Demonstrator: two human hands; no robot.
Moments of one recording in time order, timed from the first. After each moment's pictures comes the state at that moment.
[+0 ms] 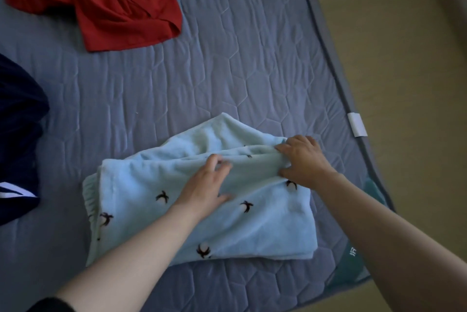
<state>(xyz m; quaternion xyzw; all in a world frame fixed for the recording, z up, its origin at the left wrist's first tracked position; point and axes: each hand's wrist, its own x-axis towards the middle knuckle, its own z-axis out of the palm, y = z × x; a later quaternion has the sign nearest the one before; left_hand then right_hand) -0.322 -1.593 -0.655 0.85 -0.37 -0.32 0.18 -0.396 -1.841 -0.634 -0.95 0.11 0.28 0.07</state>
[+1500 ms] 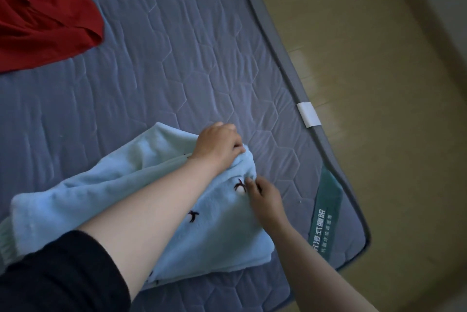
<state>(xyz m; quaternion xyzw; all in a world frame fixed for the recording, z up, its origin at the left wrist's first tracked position) -0.311 -1.786 -0.649 0.84 -0.46 -0.24 0.13 -0.486 -1.821 -0.679 -0.71 0.49 0.05 0.50</state>
